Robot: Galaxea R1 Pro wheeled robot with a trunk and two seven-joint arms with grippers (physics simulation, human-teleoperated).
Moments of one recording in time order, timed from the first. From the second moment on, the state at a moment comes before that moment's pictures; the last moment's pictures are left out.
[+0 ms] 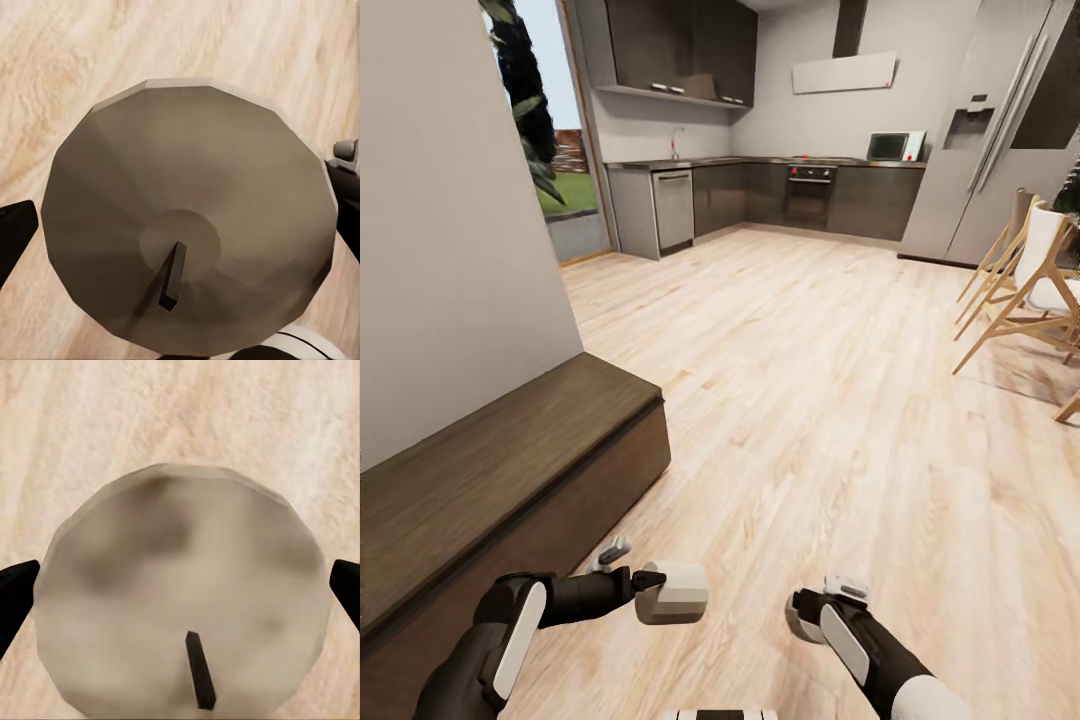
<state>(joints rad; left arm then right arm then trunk) -0.34 0.02 0.14 -1.19 0.23 1.03 -0.62 -0.55 0.02 0.28 -0.52 -0.59 0.31 -0.33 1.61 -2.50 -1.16</state>
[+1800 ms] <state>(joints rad) -0.34 0.02 0.12 -1.19 0.23 1.03 -0.61 -0.54 0.02 0.27 -0.56 -0.59 0.32 -0.33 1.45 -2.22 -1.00</state>
